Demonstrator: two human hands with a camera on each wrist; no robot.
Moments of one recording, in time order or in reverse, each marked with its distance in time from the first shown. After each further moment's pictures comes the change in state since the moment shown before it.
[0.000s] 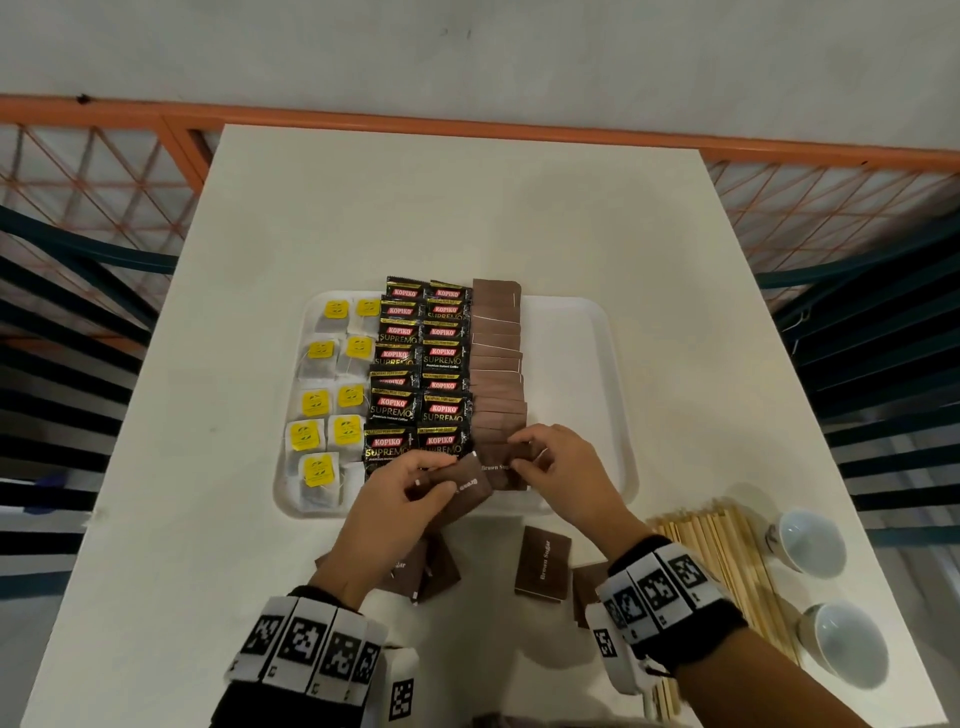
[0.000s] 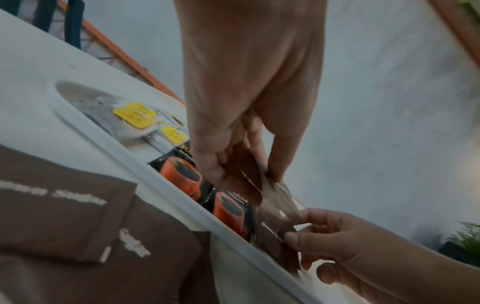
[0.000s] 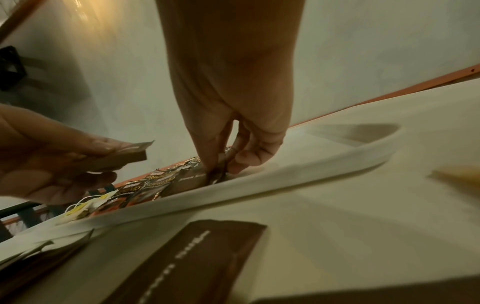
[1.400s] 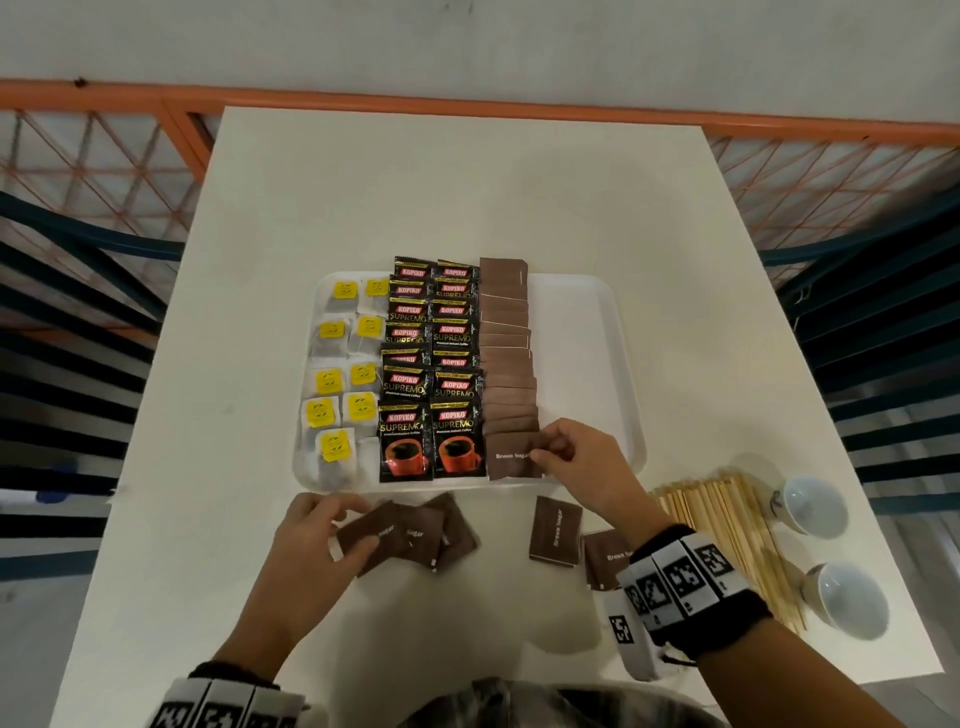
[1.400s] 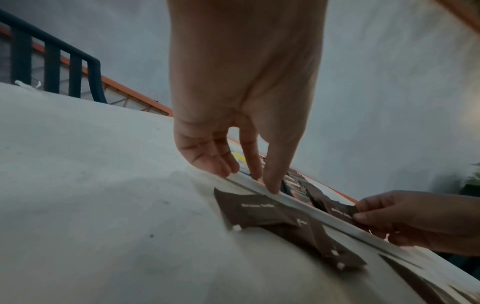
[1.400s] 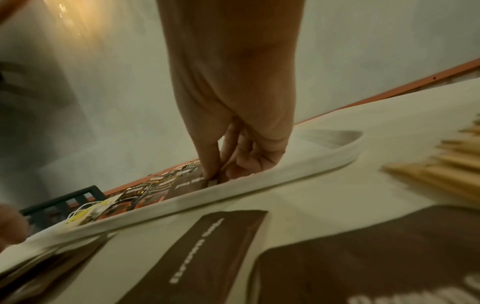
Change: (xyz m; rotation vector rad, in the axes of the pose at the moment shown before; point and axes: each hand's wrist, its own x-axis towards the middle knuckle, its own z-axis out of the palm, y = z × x) left_hand -0.054 -0.050 -0.067 0.535 0.137 0.077; right_hand -0.018 0.005 0.003 0.049 -0.022 0.211
